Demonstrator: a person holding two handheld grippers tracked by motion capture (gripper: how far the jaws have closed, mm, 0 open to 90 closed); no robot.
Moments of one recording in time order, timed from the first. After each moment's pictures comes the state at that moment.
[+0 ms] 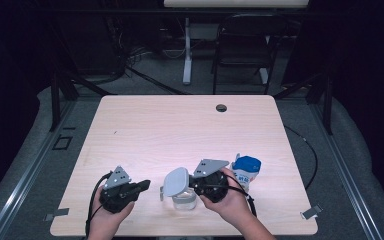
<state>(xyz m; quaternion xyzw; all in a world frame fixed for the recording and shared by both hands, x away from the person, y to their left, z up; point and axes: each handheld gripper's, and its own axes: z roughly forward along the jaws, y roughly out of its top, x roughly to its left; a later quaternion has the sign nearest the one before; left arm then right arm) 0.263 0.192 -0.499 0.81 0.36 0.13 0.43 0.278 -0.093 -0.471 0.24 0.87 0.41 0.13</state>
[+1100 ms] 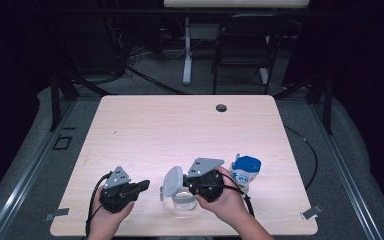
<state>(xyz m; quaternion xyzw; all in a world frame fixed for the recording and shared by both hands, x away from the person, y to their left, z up) 0.264 0.193 -0.504 0.81 0.37 0.13 0.43 0.276 -0.080 -0.459 0.23 0.87 0.42 0.13</state>
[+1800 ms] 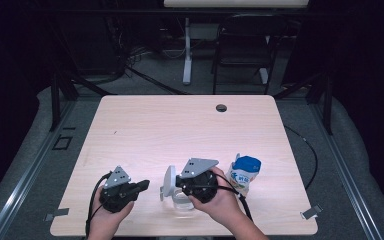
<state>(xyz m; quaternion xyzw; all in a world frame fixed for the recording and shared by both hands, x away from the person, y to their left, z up) 0.265 0.194 -0.504 0.81 0.37 0.13 0.43 0.273 -0.066 -0.454 0.21 0.87 0.43 0.12</state>
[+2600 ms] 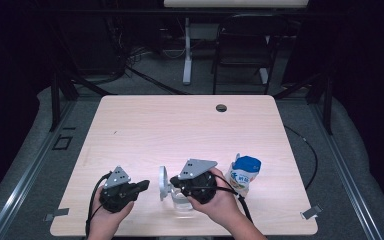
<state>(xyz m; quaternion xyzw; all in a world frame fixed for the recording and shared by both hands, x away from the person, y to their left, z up) 0.265 0.194 -0.505 0.81 0.38 0.12 0.43 0.271 -0.065 -0.453 0.21 0.87 0.43 0.13</state>
